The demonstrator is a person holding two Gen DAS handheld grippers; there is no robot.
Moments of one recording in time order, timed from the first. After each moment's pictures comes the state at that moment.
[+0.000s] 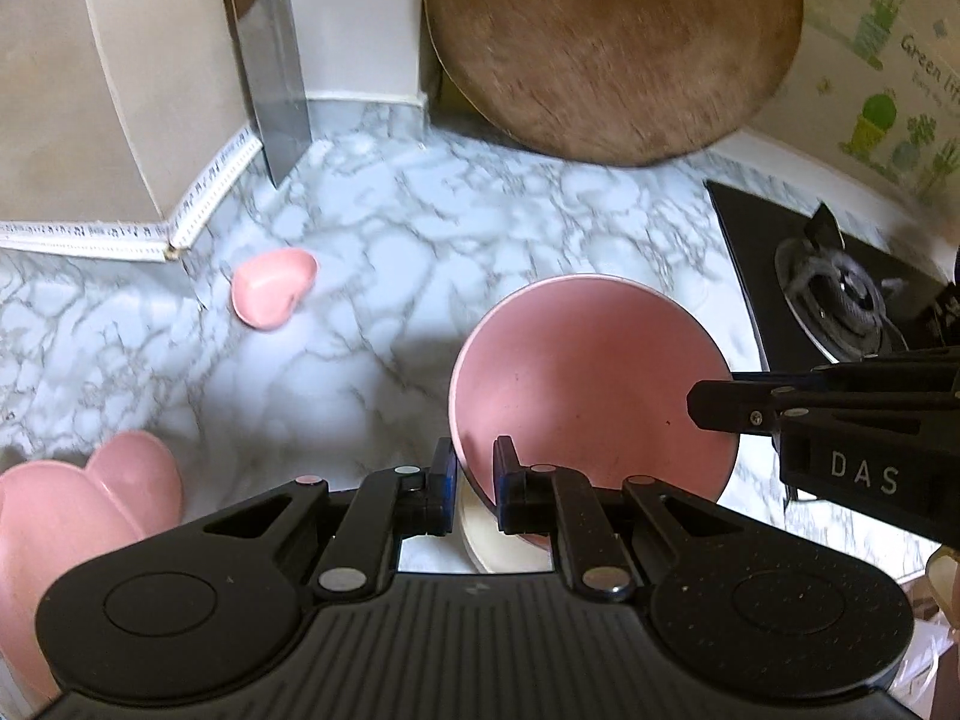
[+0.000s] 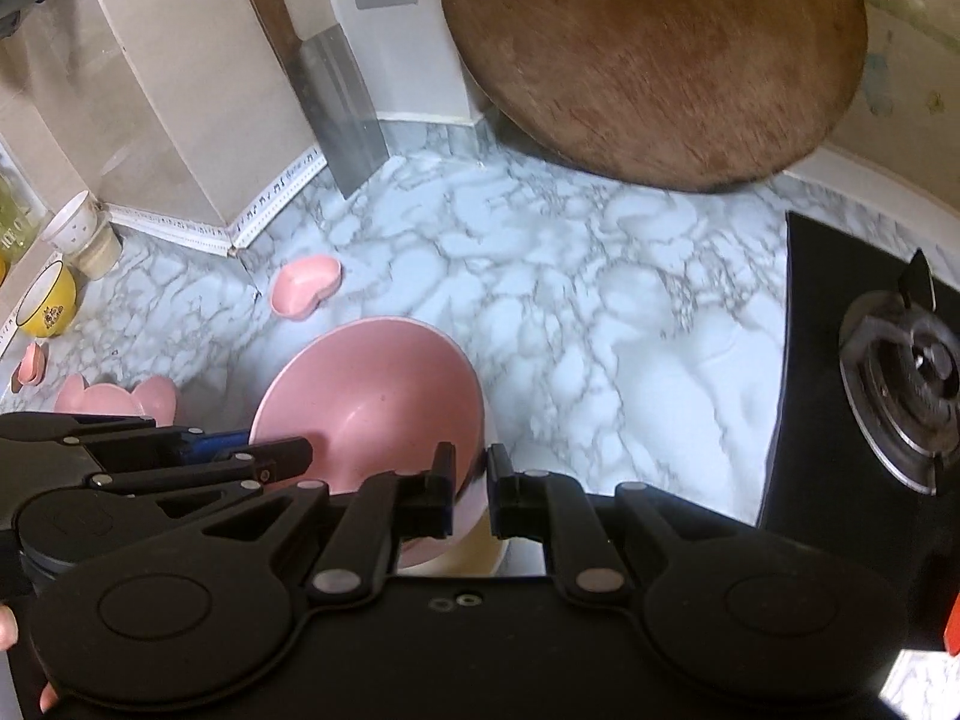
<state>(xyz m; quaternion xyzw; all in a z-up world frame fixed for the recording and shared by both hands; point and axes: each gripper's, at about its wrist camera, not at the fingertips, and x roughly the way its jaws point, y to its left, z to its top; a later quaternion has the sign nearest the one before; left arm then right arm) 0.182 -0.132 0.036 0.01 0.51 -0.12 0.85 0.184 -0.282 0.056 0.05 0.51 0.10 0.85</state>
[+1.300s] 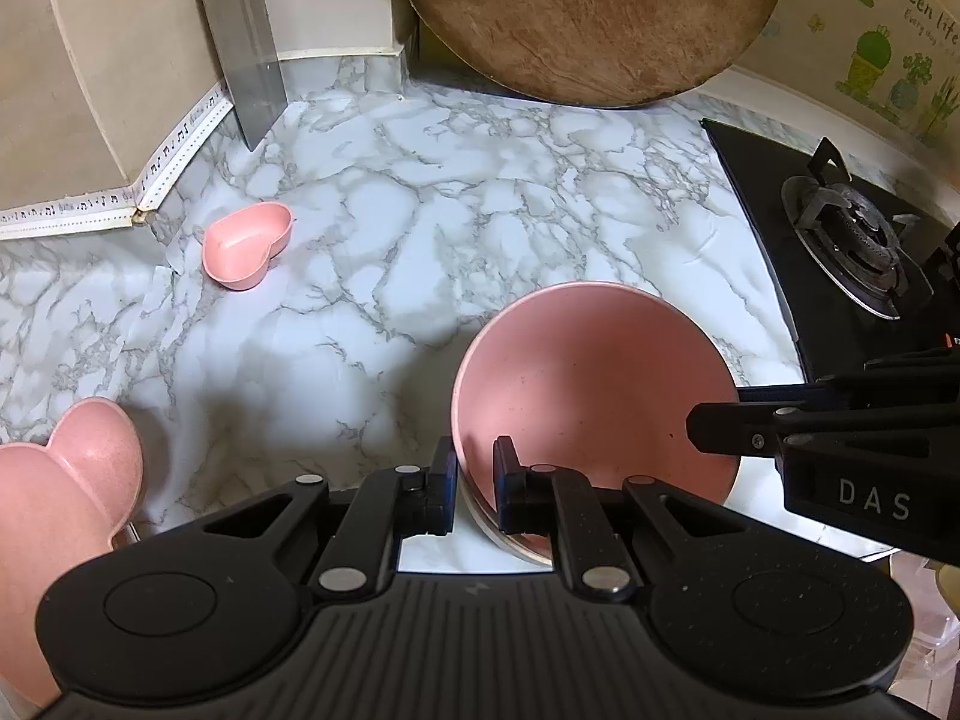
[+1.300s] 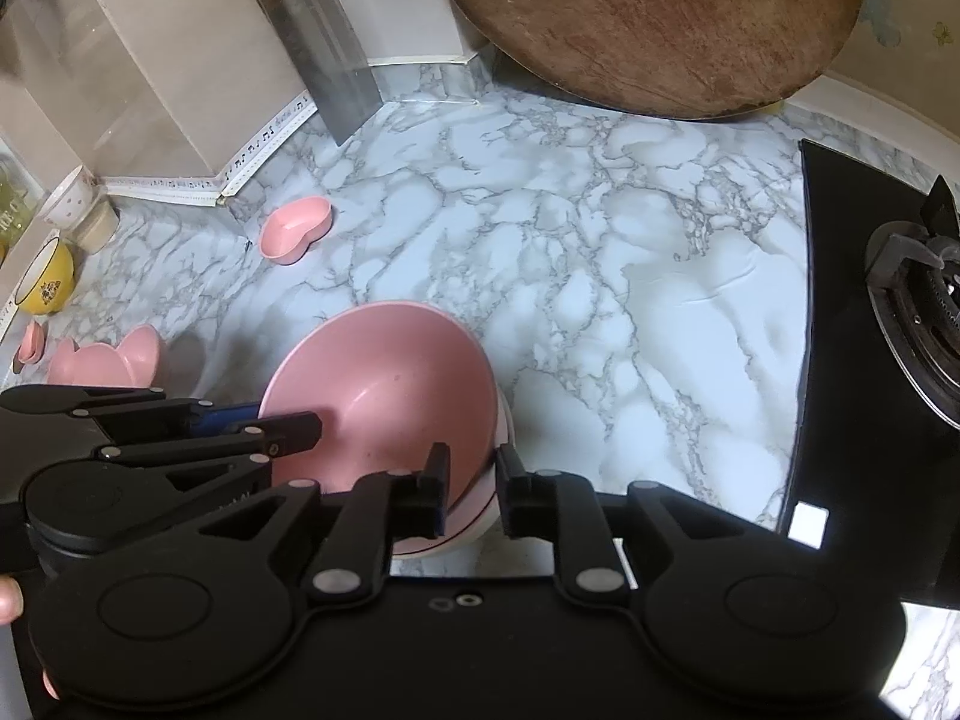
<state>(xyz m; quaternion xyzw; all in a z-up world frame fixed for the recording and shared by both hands) 0.178 -0.140 0.003 0.03 0.52 -0.13 0.84 0.175 -0.287 0.022 0.07 0.54 0.11 0.83</state>
